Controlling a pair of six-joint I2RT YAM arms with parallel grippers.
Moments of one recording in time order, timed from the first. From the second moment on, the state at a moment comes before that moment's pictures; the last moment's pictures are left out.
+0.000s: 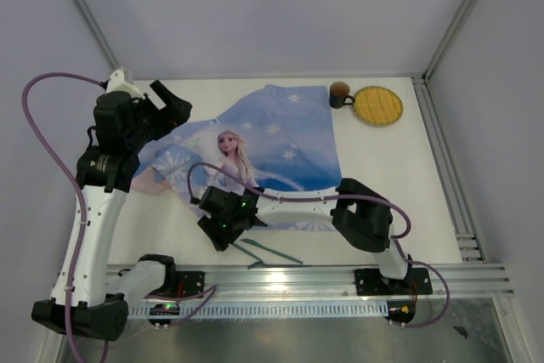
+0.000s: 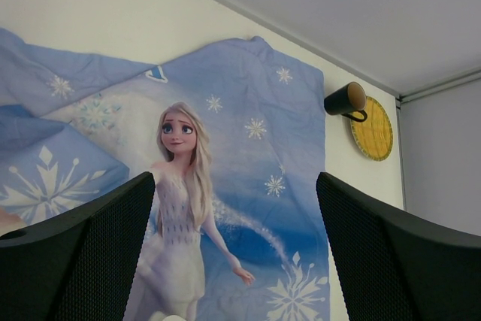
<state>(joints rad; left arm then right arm) -0.12 1.04 1.32 -0.63 0.03 -0.60 1.27 2.04 1.50 -0.49 -0.11 0.42</state>
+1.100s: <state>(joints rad) -0.12 1.04 1.29 -0.63 0.05 -0.61 1.27 2.12 1.60 -0.48 -0.05 0.35</state>
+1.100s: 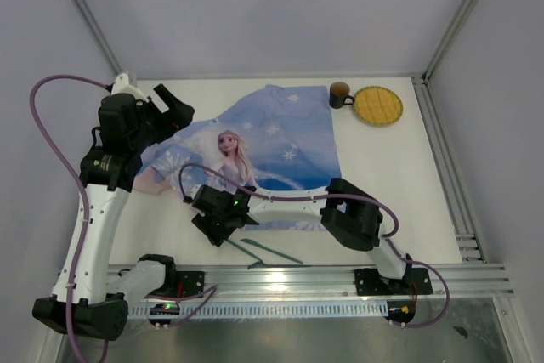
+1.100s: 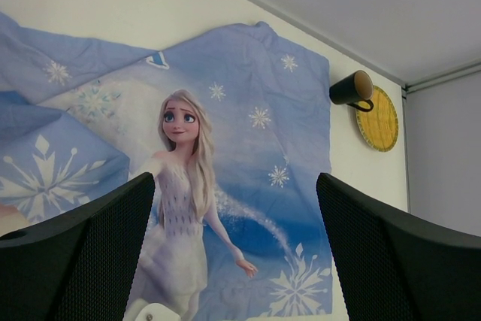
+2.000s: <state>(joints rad) -0.12 1.06 1.29 -0.64 0.05 -0.60 1.27 2.08 1.49 -0.48 -0.18 0.31</state>
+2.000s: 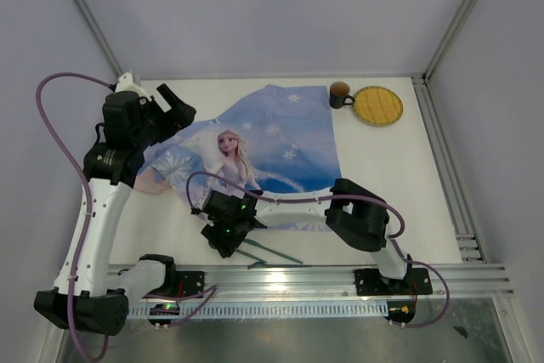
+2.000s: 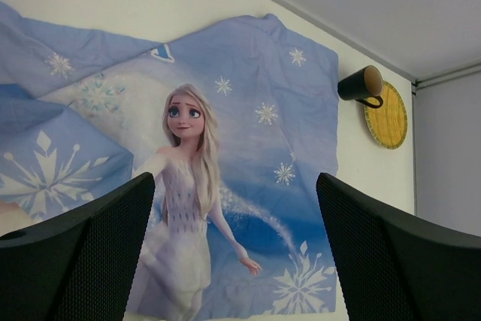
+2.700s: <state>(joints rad) -0.12 1.12 1.25 -0.61 -0.02 -0.59 1.27 2.01 1.39 -0.50 -0.23 0.29</state>
